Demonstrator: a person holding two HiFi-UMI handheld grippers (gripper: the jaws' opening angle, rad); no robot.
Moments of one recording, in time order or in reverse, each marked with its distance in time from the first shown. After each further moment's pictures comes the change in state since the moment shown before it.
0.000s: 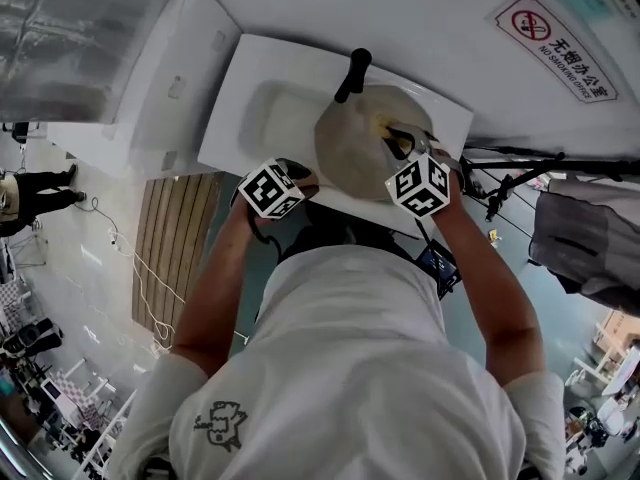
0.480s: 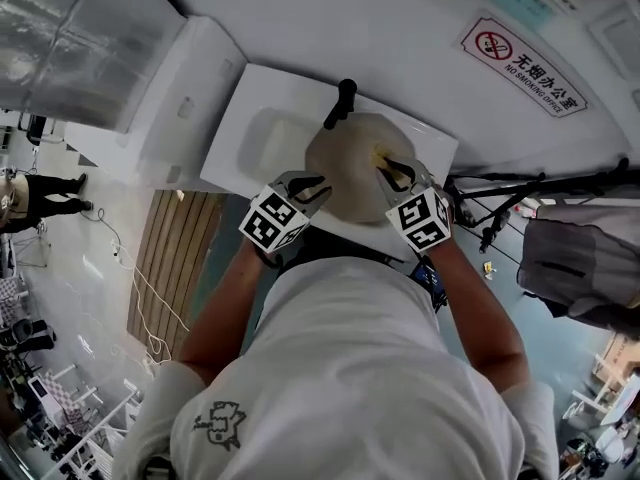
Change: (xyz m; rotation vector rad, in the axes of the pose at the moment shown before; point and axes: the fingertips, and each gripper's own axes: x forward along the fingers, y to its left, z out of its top) left arm -0.044 -0.042 0.111 0.055 -0.415 0.224; right arm -0.069 -0.013 0.006 0.153 -0.184 0.003
